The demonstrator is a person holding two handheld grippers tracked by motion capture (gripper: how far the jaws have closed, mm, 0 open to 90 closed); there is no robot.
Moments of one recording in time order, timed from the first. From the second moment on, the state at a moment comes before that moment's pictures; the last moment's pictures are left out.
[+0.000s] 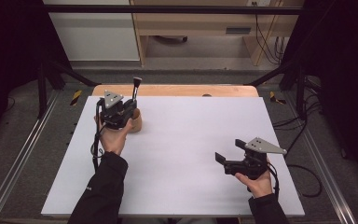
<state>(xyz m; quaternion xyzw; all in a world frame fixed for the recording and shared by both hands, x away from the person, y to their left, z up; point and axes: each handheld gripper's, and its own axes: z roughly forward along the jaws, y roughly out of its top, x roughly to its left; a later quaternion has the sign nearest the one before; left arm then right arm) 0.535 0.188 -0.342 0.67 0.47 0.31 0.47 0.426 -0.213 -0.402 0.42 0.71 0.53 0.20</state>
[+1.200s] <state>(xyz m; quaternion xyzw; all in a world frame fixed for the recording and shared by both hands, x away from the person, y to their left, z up) 0.593 0.190 -0.374 0.66 0.50 0.34 0.45 0.428 -0.218 -0.404 0.42 0.71 0.53 0.20</state>
